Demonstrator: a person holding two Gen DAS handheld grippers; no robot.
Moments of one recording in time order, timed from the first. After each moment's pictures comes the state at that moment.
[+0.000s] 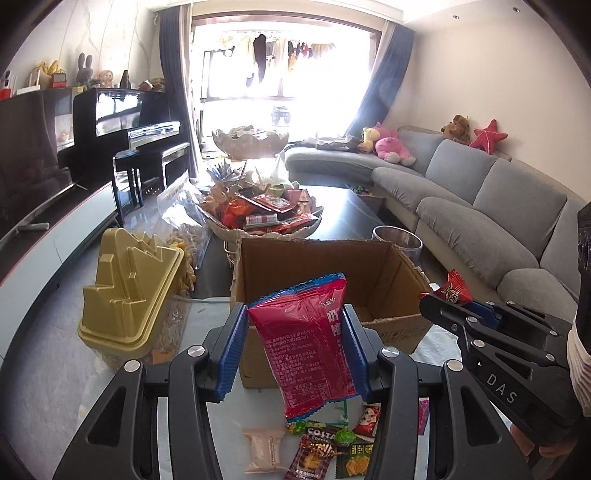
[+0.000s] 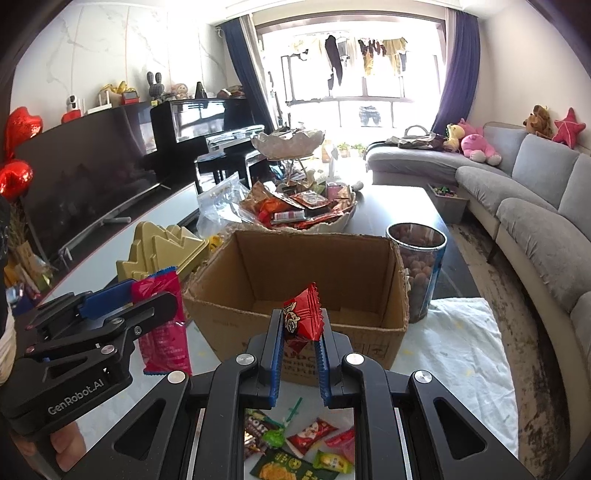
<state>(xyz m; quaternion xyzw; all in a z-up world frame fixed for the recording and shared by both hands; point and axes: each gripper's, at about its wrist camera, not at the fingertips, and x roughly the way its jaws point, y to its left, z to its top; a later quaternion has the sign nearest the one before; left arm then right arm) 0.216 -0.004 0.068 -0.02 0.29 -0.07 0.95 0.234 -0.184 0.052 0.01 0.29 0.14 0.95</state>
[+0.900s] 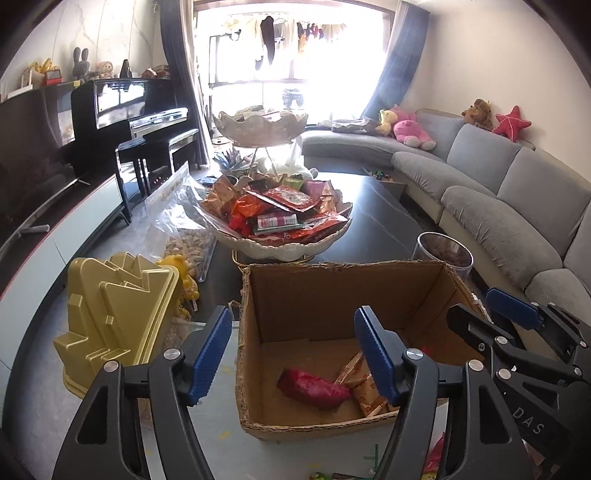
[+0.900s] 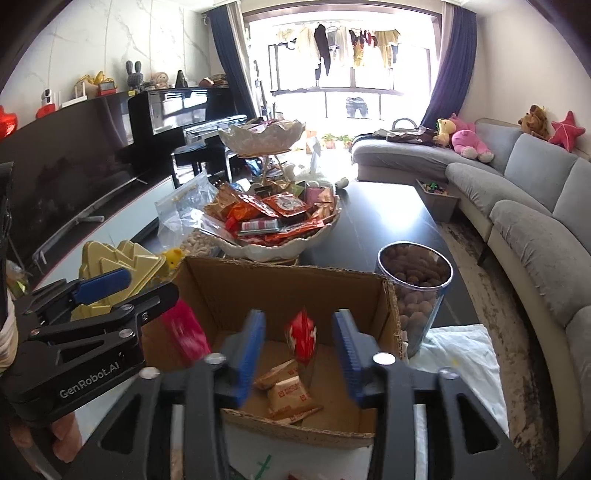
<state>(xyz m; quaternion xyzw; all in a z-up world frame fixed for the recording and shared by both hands) 0.314 -0.001 0.052 -0.01 0.33 -0.04 0.94 0.319 -0.179 0.049 0.00 0.31 0.10 0.95</state>
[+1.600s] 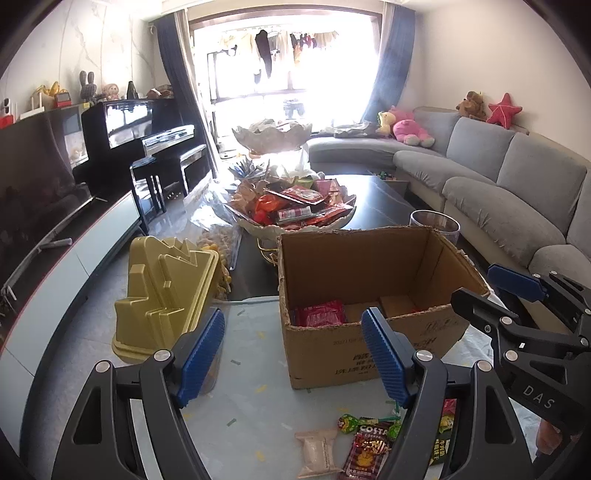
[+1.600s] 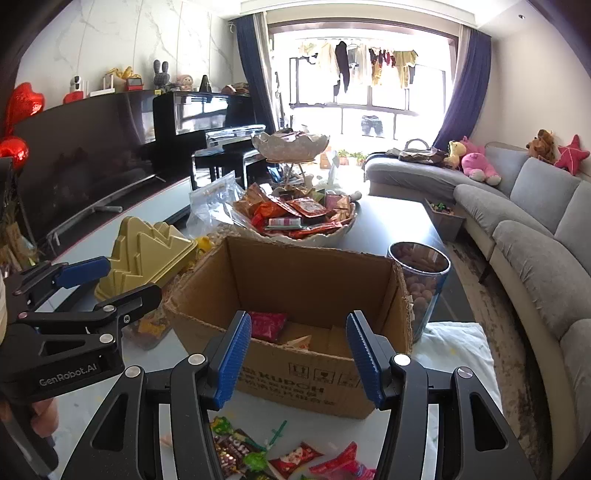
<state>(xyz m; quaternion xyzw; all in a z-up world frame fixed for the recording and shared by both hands) 0.225 0.016 0.061 0.03 0.30 -0.03 0.95 0.250 -0.166 0.051 -0.04 0.28 0.13 0.95</state>
